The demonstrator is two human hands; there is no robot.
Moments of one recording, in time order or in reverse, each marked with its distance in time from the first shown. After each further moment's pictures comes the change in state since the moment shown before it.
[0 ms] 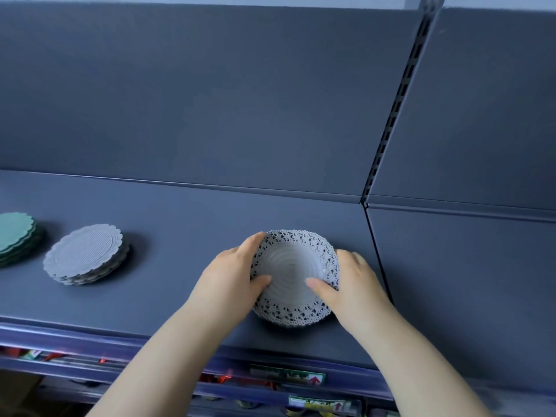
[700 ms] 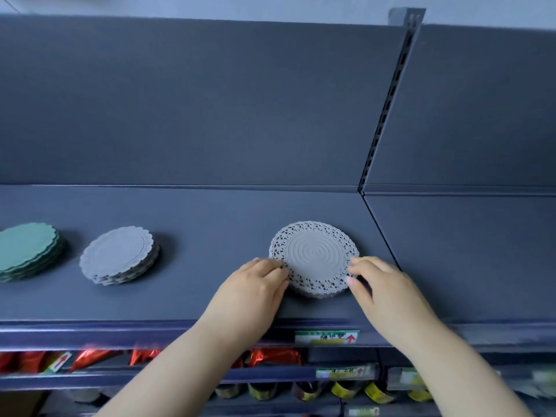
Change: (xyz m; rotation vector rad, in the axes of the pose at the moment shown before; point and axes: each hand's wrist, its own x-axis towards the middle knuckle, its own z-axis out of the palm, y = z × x) left_hand -0.032 -0.048 0.005 0.196 0.147 0.573; right_hand -0.055 0.003 0.015 -0.224 0.261 -0.159
